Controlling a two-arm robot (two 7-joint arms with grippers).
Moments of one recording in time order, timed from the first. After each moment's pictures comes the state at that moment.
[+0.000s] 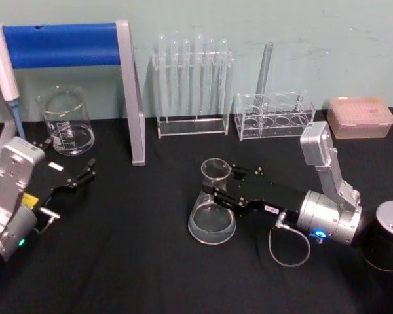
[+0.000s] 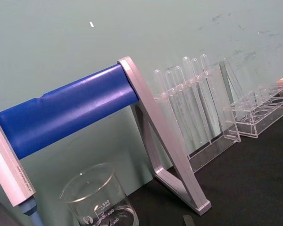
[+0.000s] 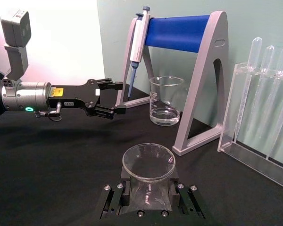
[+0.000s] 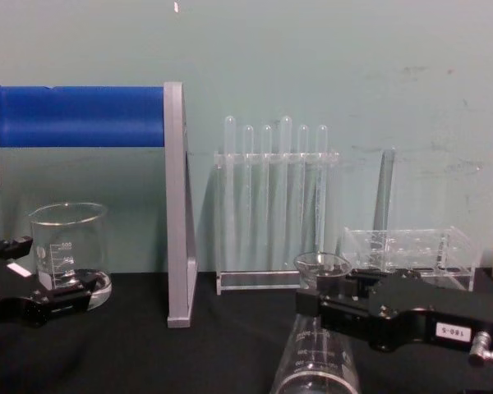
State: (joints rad) left arm -0.20 0.60 0.45 -1.41 -0.25 -0.12 0.03; right arm 0.38 0.44 -0.54 -1.26 0.51 -0.11 0.72
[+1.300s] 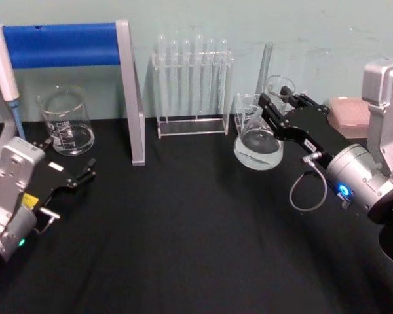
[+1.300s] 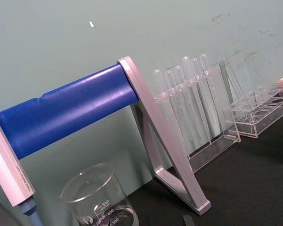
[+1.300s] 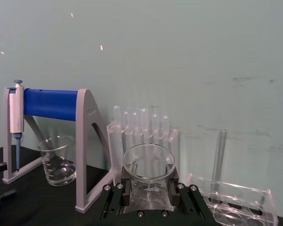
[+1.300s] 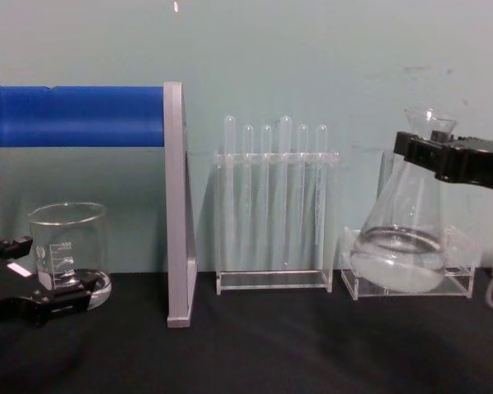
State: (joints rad) left arm -0.20 0.60 0.45 -1.41 -0.25 -0.12 0.03; right arm 0.20 0.37 -0.29 -1.65 0.45 0.08 0.17
